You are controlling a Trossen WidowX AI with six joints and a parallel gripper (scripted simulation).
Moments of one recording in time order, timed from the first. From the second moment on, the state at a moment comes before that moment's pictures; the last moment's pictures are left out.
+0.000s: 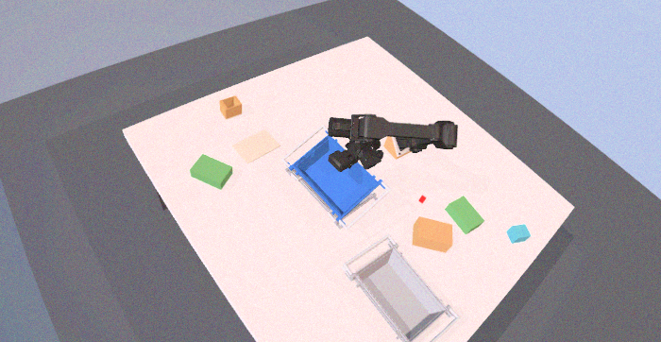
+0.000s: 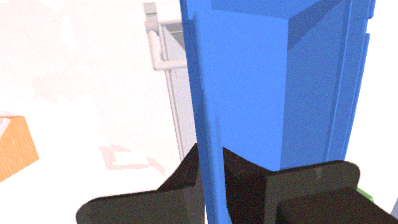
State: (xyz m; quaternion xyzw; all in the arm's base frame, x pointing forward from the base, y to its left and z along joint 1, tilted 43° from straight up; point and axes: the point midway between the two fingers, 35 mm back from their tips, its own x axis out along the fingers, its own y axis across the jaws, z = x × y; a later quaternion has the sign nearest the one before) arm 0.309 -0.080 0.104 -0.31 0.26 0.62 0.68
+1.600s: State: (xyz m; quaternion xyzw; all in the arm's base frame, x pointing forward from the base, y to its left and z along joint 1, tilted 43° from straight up) arm 0.302 -0.073 0.091 -0.32 0.25 0.61 0.68
